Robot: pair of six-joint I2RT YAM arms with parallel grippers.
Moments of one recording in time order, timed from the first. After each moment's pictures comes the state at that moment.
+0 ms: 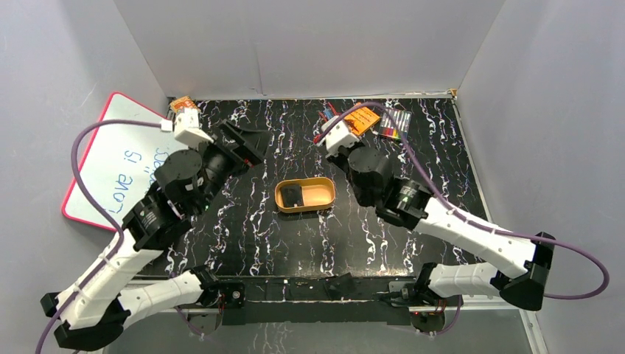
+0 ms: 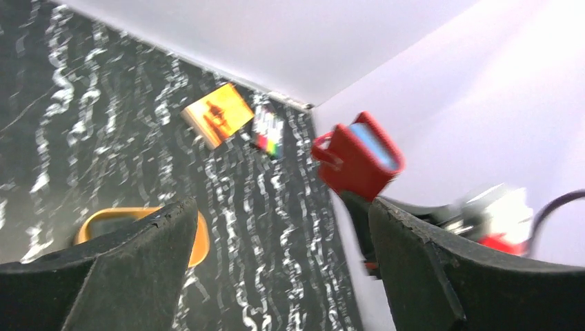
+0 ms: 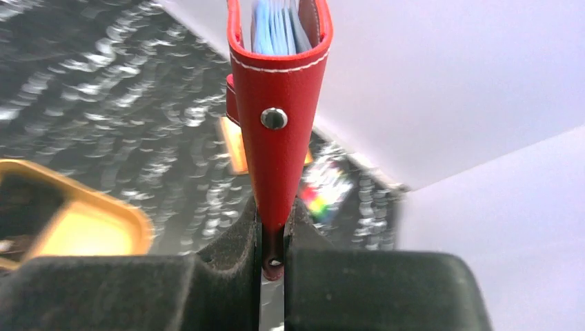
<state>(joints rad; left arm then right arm) -0.86 0.84 1.24 -0.52 -0.53 -0.83 1.08 1.17 1.25 -0.34 0.73 -0.28</state>
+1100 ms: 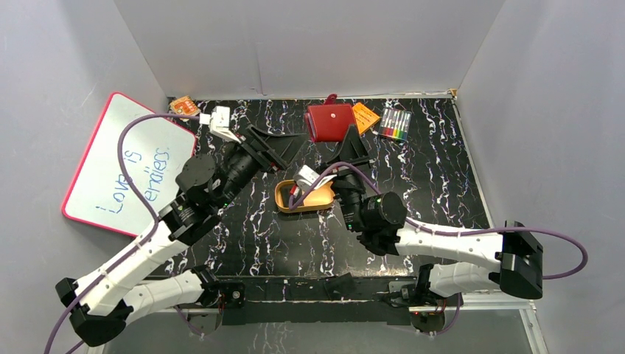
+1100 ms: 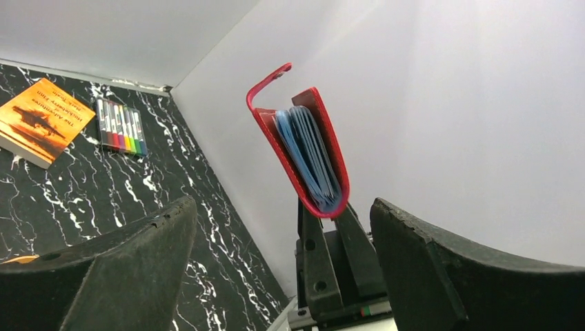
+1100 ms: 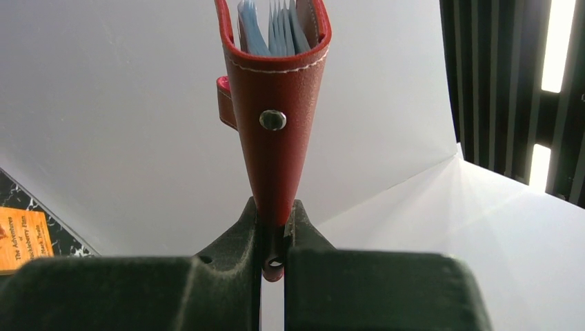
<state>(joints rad) -0.86 0.93 1.07 0.05 -0.16 -0.83 1.27 1.21 0.81 1.07 0.80 -1.82</state>
